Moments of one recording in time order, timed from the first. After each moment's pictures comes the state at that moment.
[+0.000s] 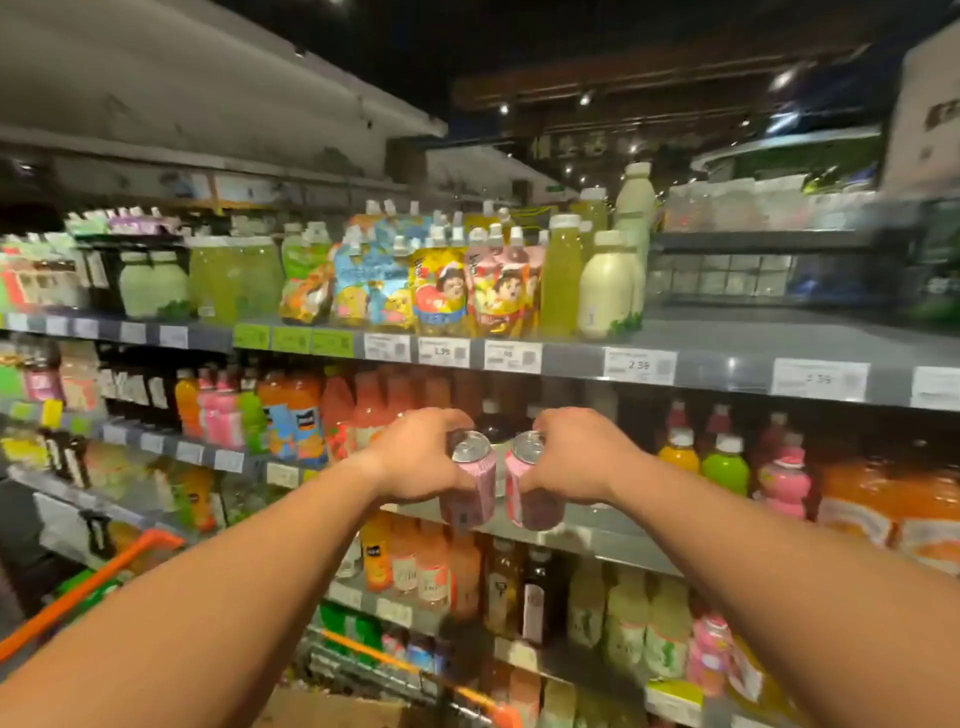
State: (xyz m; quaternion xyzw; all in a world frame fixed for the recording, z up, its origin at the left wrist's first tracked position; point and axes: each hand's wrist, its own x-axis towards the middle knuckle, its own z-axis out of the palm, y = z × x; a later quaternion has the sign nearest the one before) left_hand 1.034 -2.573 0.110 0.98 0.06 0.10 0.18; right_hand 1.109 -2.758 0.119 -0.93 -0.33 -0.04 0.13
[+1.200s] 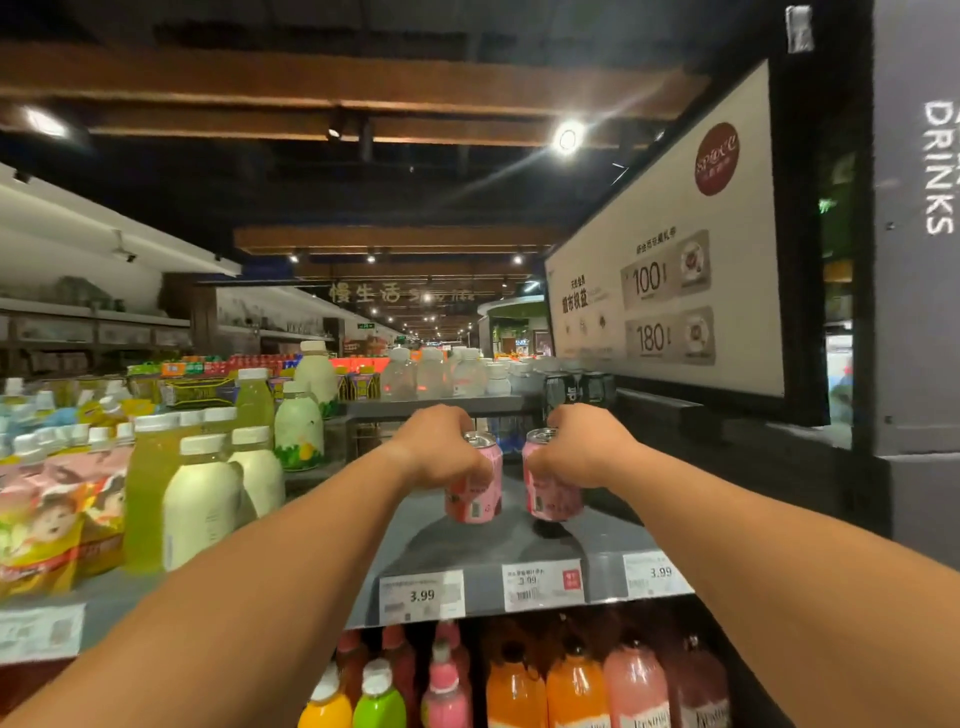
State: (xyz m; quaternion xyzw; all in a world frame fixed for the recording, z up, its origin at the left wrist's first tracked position) left_hand 1.304 -2.921 0.282 0.95 -0.11 0.17 0.24; right_hand 1.287 -3.108 0.283 -0.96 -0.07 -0.17 0.22
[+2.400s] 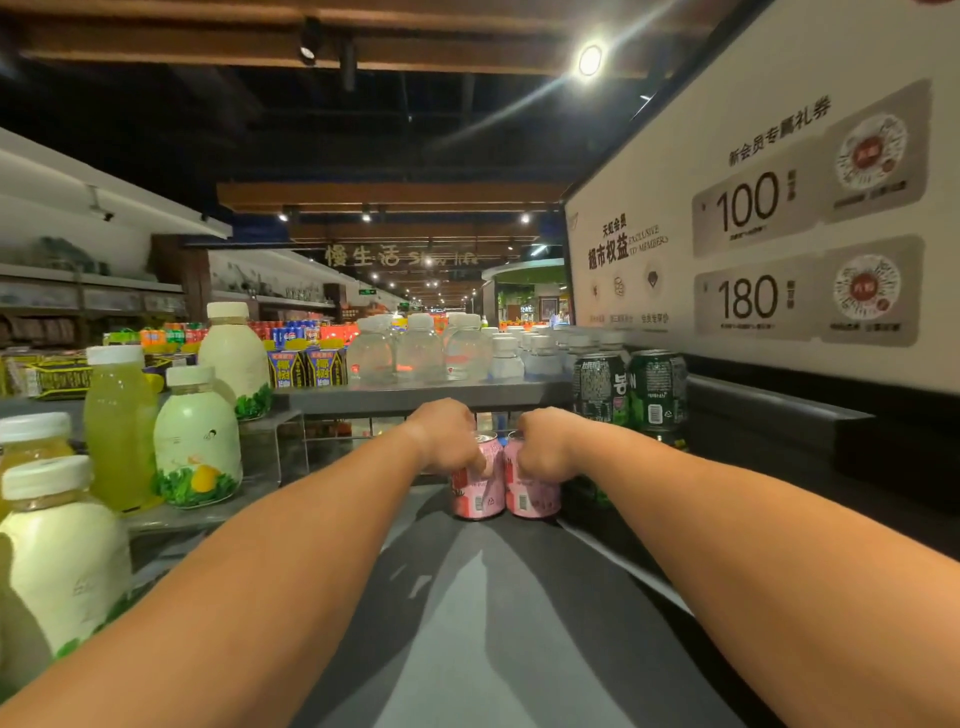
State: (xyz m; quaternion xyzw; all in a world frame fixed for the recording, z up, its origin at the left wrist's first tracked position) left_hand 1.549 -2.924 0.263 0.98 -0.08 0.10 0.16; right_hand 1.535 -3.075 0.265 -0.98 -0.13 -0.05 0.15
